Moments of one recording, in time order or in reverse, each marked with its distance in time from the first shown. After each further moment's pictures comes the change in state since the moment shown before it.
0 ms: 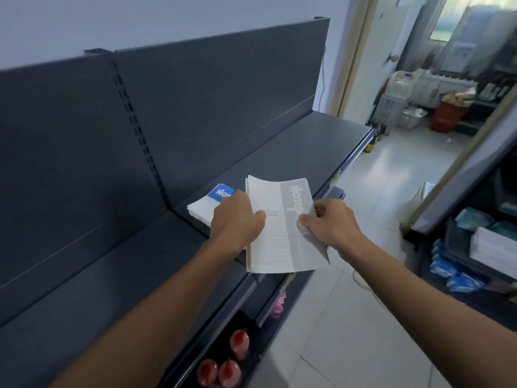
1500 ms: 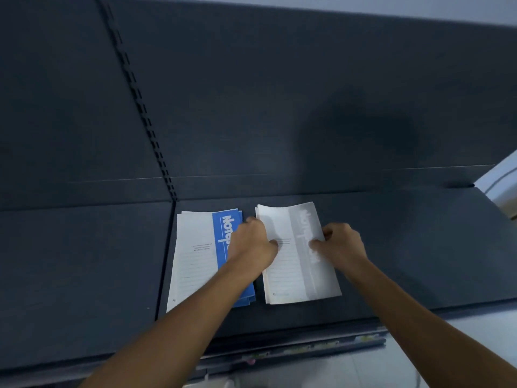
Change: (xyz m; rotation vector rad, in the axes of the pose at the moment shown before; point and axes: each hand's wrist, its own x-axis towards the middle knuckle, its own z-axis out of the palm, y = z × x) left_hand 0.207 0.034 0.116 -0.152 0.238 -0.712; right_hand 0.346 -0.016 0.079 -0.347 -0.596 -0.396
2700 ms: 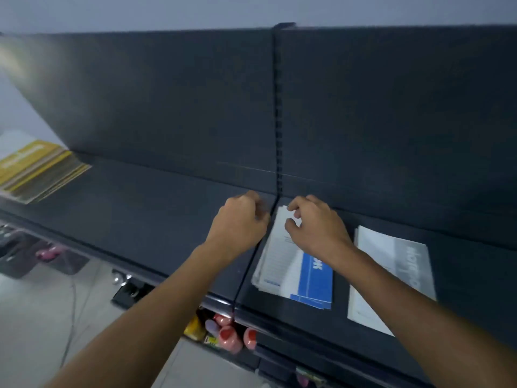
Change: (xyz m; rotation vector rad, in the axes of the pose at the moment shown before) left_hand -0.069 -0.105 -0.132 0.049 0.440 -0.125; right_hand -0.057 -0.165 0.085 -0.156 -0.186 -0.903
